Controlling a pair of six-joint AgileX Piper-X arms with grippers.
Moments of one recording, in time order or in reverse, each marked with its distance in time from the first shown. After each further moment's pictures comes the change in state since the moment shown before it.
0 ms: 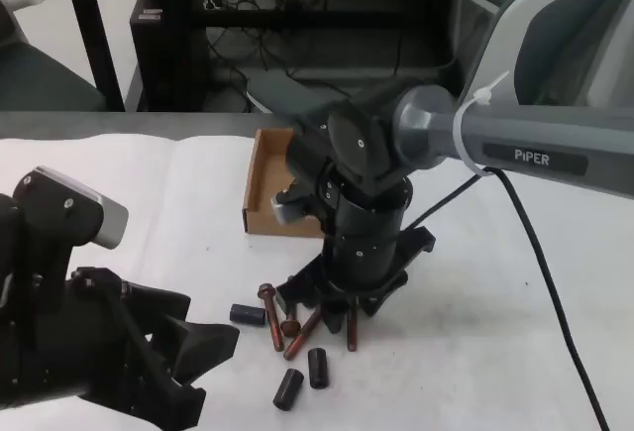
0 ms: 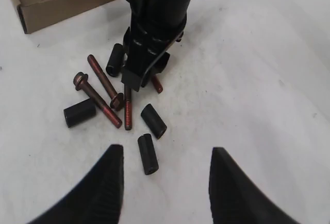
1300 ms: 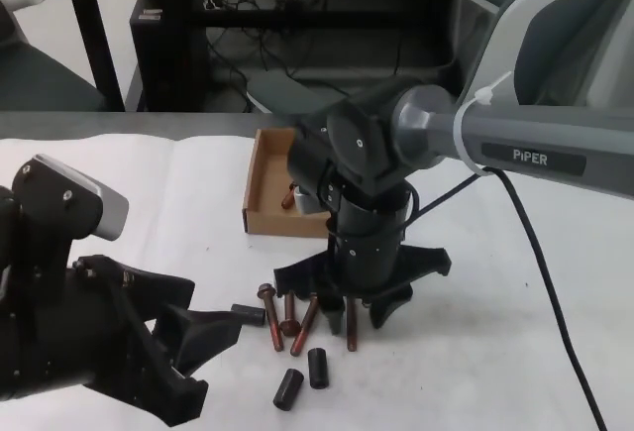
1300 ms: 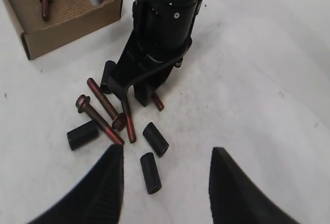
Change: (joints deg) left arm 0.0 0.0 0.0 -2.5 -0.1 1.2; right arm 0.0 0.1 0.0 1.6 -0.9 17.6
